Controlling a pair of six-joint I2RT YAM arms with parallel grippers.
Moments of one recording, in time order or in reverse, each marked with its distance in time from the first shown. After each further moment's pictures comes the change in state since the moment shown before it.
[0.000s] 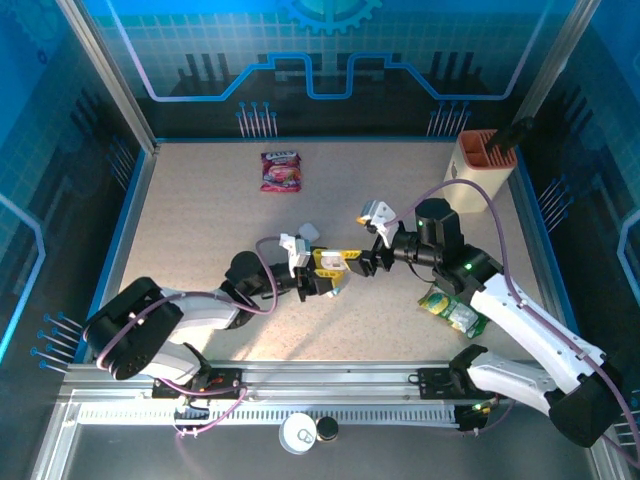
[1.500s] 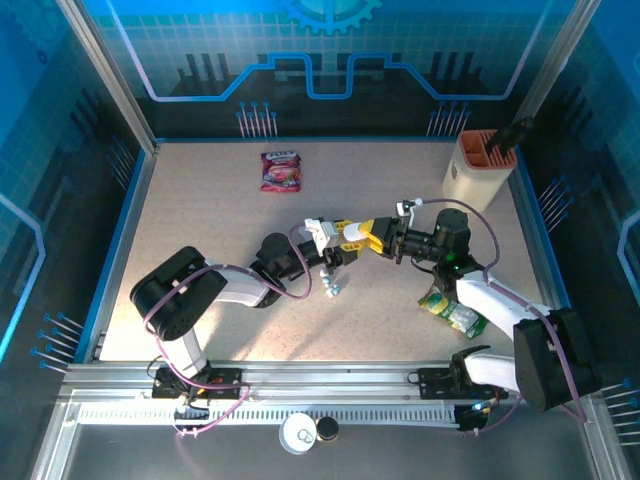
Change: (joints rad) left arm -0.023 0.309 0.255 0.059 -0.220 0.253; right arm -0.305 0.223 -0.357 0.834 -0.468 1.629
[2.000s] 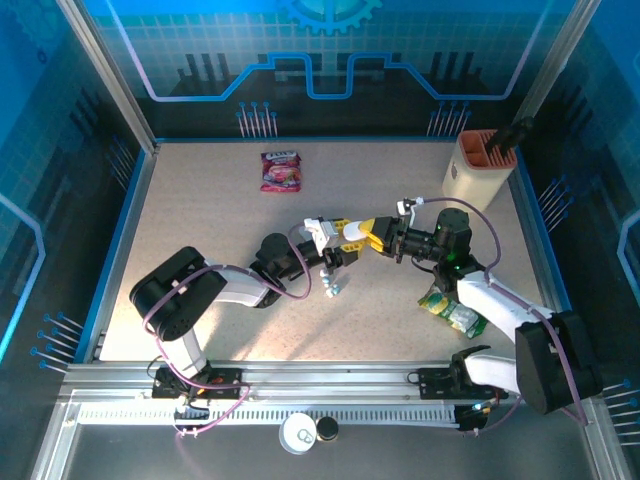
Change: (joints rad) left arm -0.001 -0.003 -0.001 0.009 -0.005 0.001; right arm 0.001 -0.014 0.004 -0.010 0.004 0.001
